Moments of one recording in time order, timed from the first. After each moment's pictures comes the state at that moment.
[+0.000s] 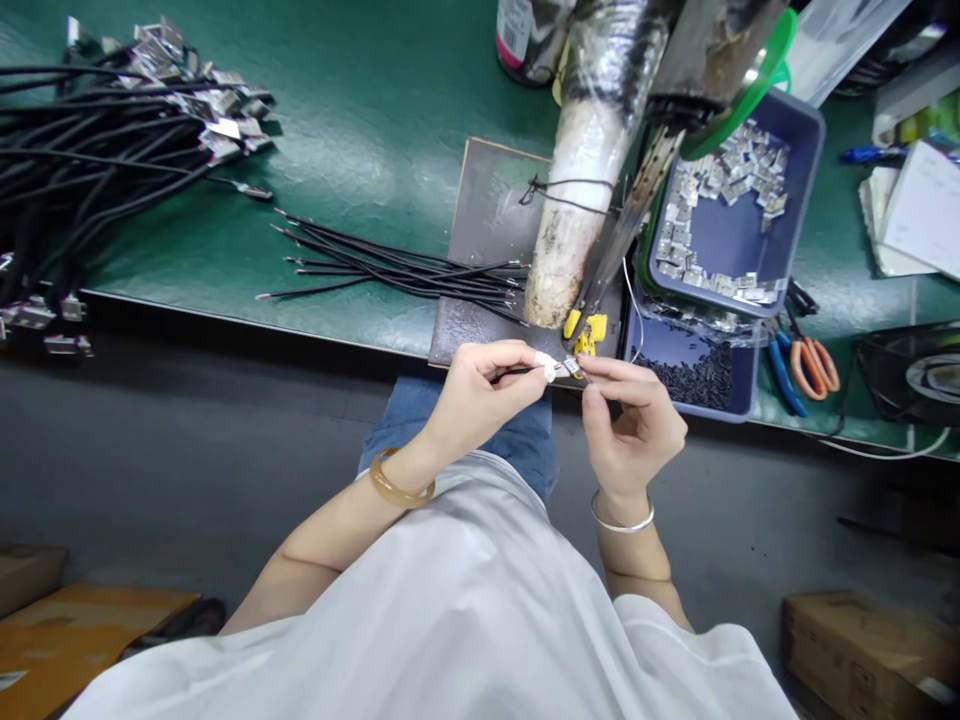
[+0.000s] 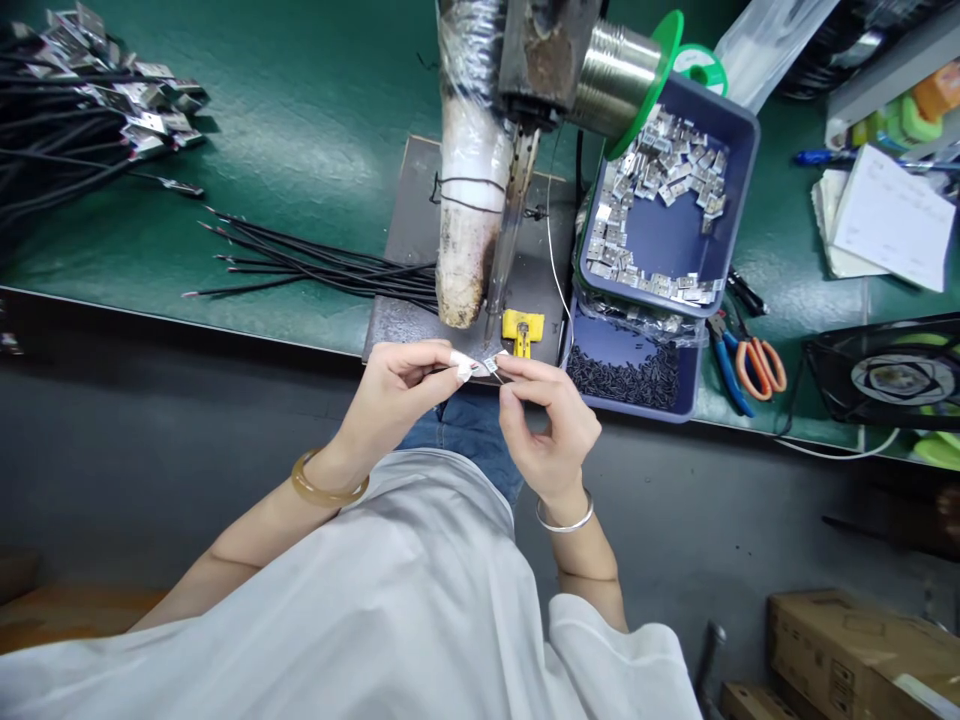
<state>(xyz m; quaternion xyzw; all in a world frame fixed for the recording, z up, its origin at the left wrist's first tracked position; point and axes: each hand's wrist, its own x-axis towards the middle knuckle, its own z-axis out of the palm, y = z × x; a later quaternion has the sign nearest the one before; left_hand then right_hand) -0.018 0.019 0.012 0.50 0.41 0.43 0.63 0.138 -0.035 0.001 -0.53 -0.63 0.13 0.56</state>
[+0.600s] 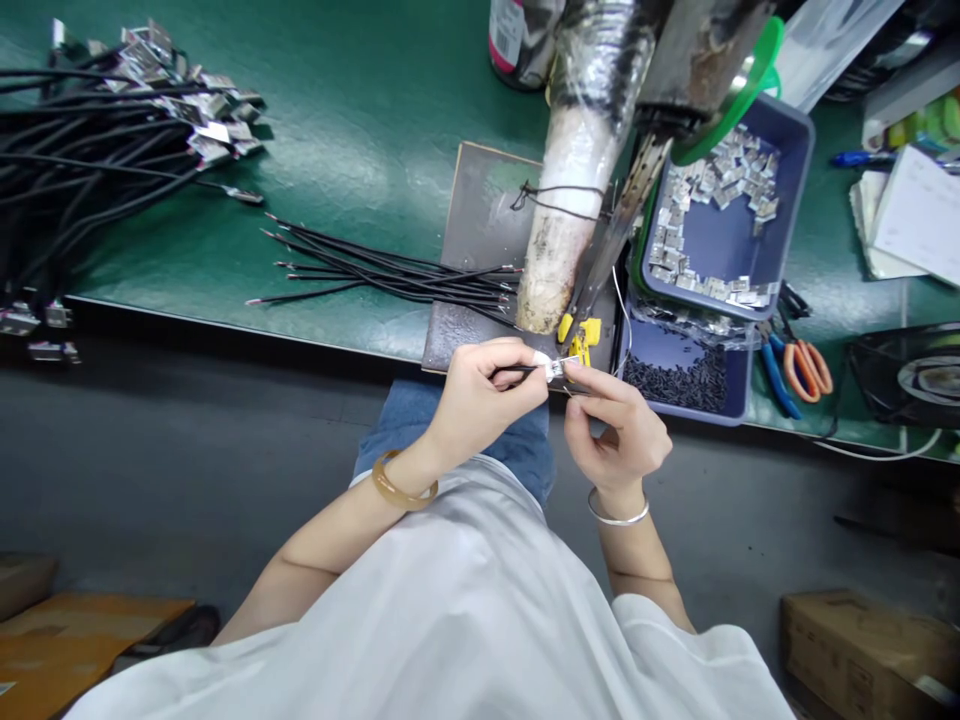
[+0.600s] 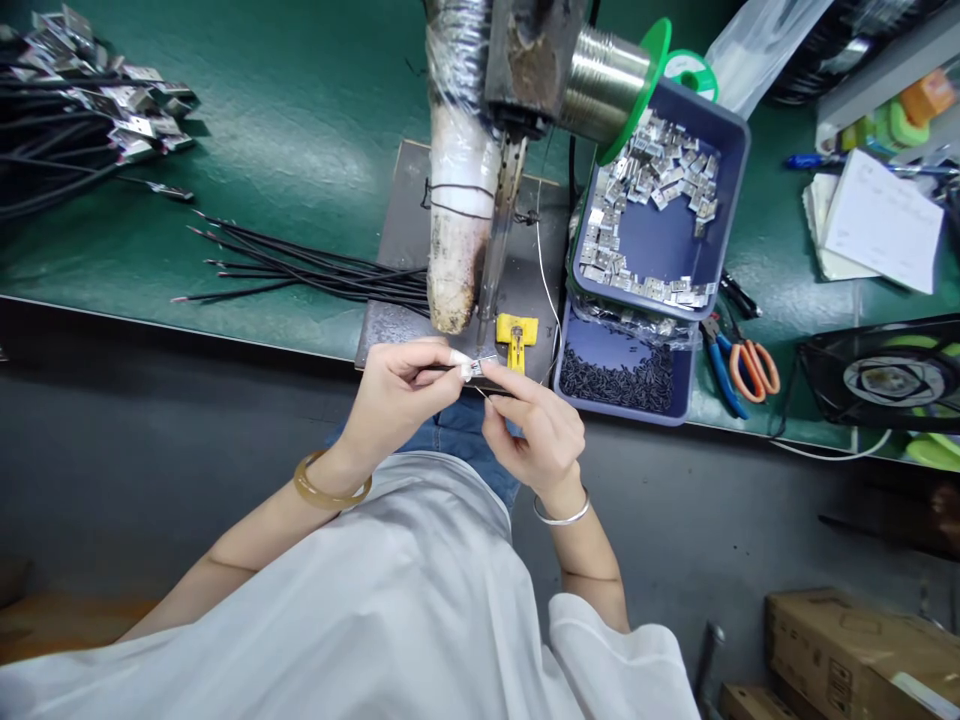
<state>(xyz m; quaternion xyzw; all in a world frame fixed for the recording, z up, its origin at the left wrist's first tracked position) -0.010 0.023 0.005 0.58 0.40 0.48 0.52 0.146 -0.032 -0.006 -0.49 -0.73 -0.01 0.47</state>
